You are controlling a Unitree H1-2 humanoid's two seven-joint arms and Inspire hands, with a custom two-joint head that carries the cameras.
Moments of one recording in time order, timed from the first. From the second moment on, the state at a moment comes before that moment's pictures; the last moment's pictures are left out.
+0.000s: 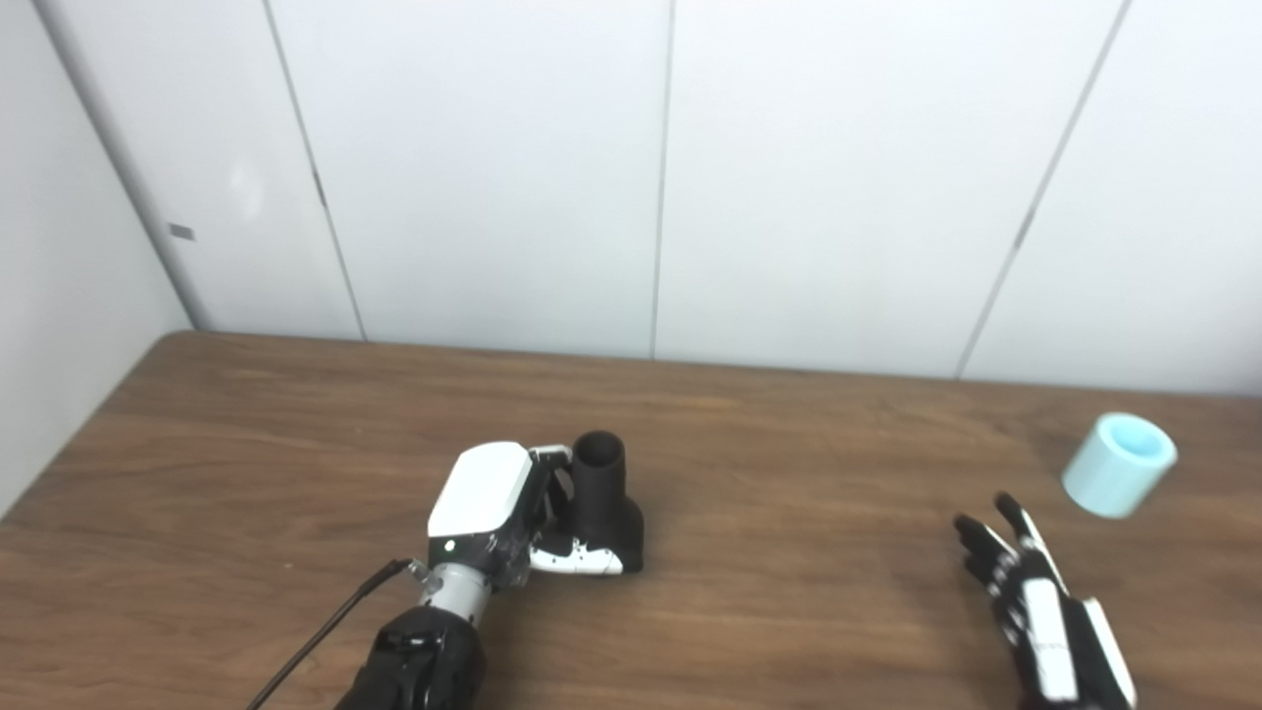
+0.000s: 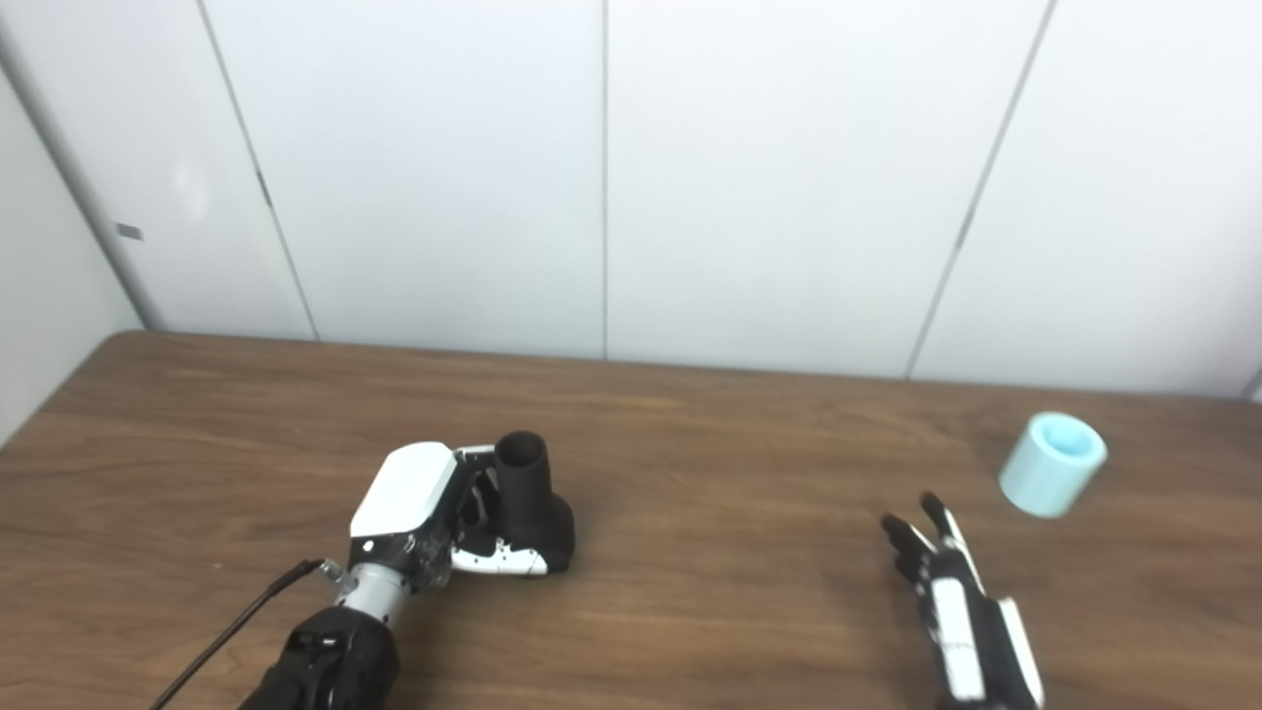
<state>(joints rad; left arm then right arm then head) -0.24 0.26 -0.38 0.01 0.83 0.23 0.10 0.08 -0.11 -0.06 -0.11 0.09 -0.03 0.03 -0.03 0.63</state>
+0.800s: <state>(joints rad) -0.19 0.18 -0.48 -0.07 0.90 0.19 0.01 0.07 -0.08 -0.02 -0.12 0.05 -0.01 -0.03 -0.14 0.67</state>
